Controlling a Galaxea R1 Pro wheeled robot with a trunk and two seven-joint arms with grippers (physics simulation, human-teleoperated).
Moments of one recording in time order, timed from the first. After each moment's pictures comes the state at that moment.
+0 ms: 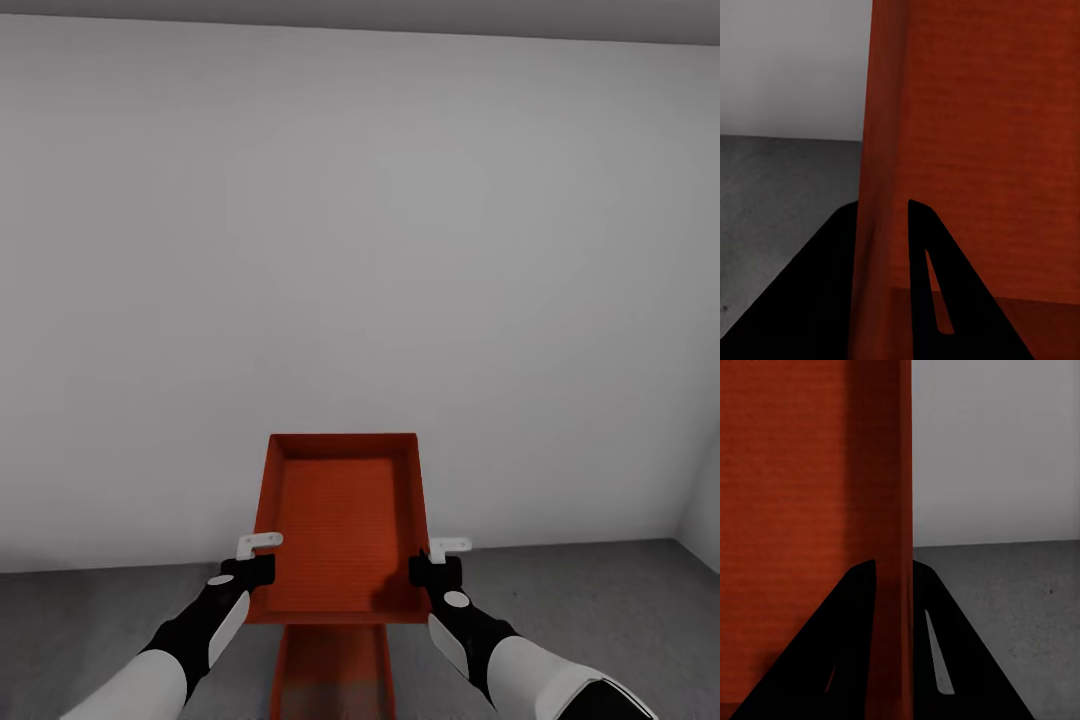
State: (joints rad) left arm -0.61 -0.01 -0.16 -0.47 0.23 0.12 0.14; right arm -0.71 0.14 0.50 -0.16 -0.42 -0.25 -0.23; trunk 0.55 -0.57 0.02
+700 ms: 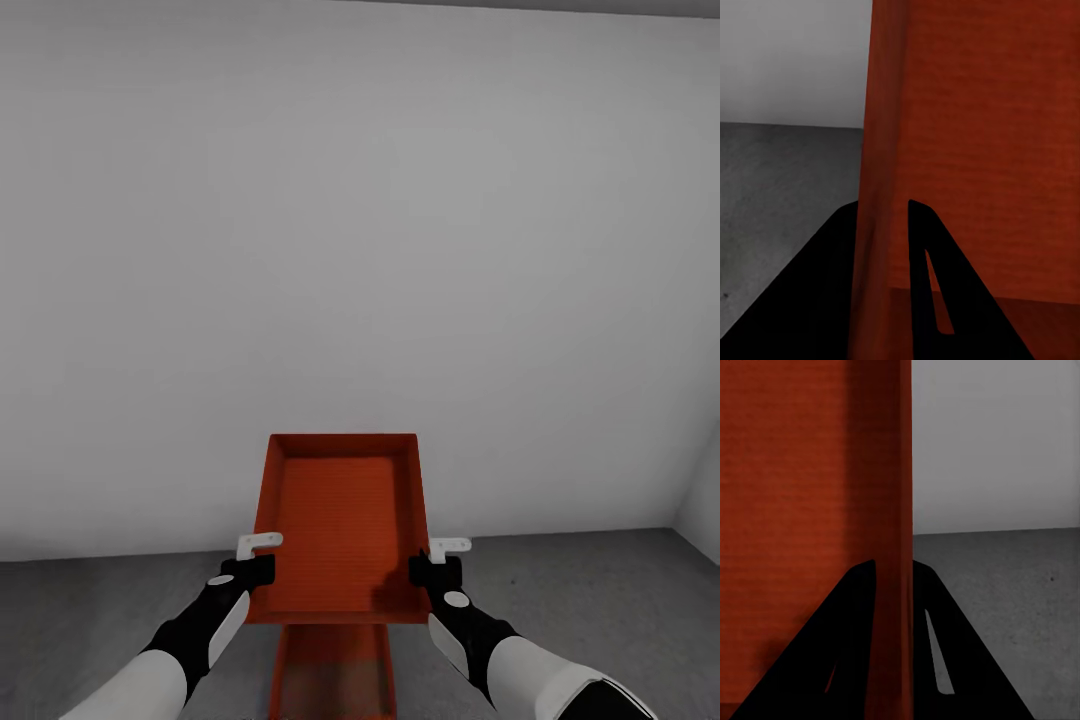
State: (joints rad) left arm -0.61 -0.01 -0.15 -0.47 0.23 0.12 0.14; right arm -0.71 0.14 0.50 -0.16 -0.42 -0.25 -0.23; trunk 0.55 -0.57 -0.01
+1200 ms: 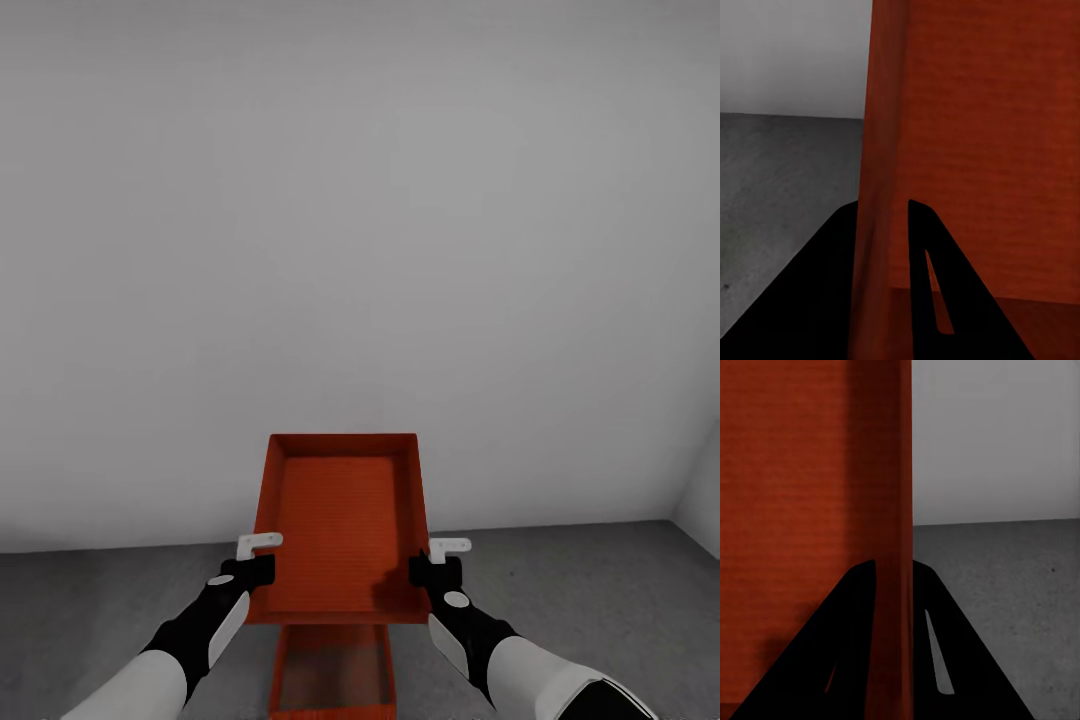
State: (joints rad) left arm -0.61 -0.01 -0.15 -0.47 0.23 0.12 0.14; right arm -0.71 0.14 0.50 -0.16 -0.42 -0.25 -0.23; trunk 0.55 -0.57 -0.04
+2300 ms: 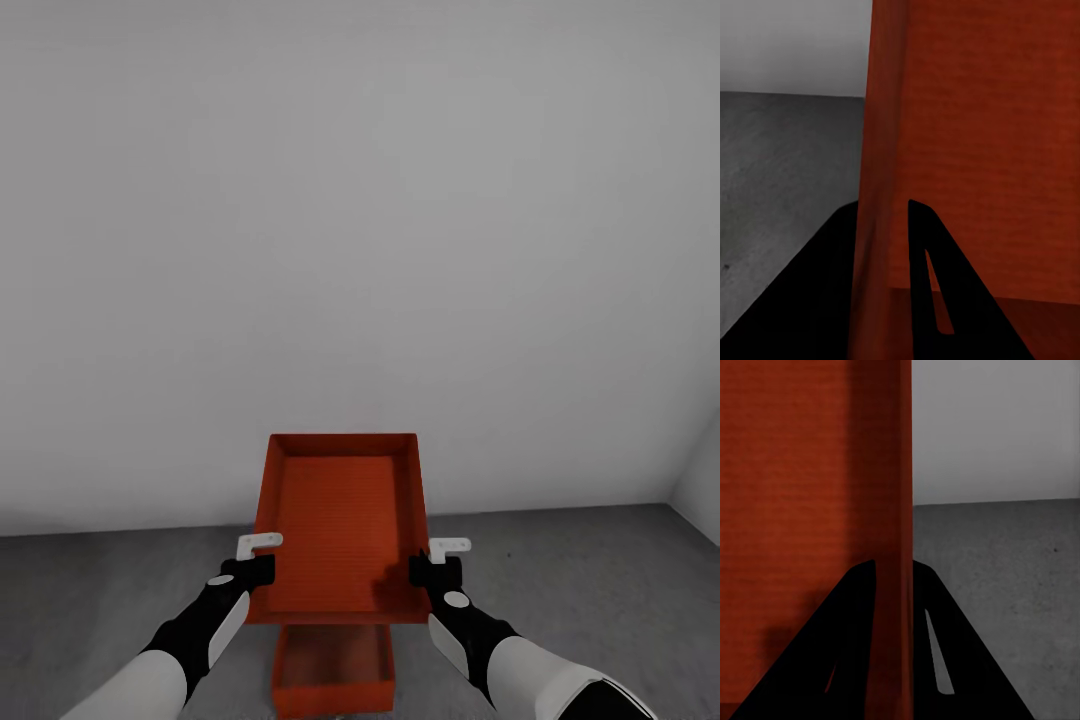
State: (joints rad) left arm -0.61 -0.01 -0.15 -0.47 0.23 0.12 0.14; right arm -0.71 0.14 0.50 -0.16 -0.42 -0.25 -0.23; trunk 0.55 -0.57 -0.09
